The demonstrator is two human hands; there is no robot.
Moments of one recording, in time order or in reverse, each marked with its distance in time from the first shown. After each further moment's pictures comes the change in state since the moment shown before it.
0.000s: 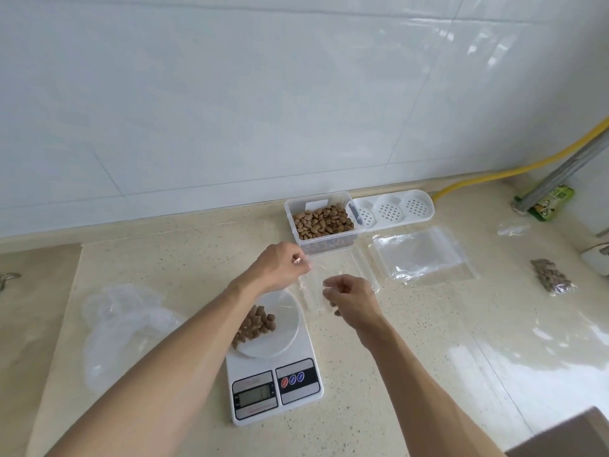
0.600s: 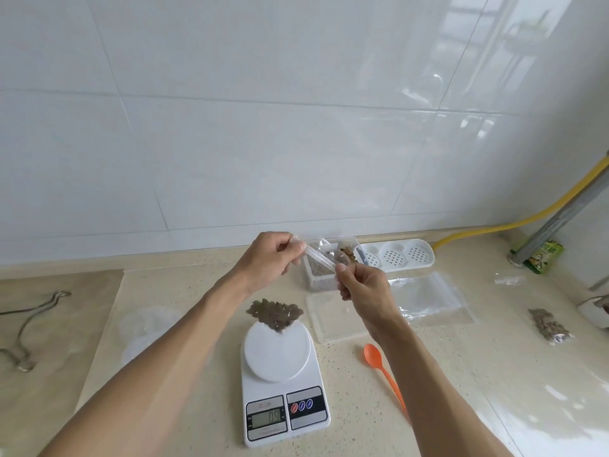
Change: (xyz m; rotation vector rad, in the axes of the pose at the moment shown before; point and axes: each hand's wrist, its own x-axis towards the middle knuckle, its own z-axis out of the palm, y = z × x) left_hand -0.077 0.048 -0.089 -0.462 0.231 0.166; right_hand -0.043 -0.088 -0.012 0.205 -0.014 -0.397
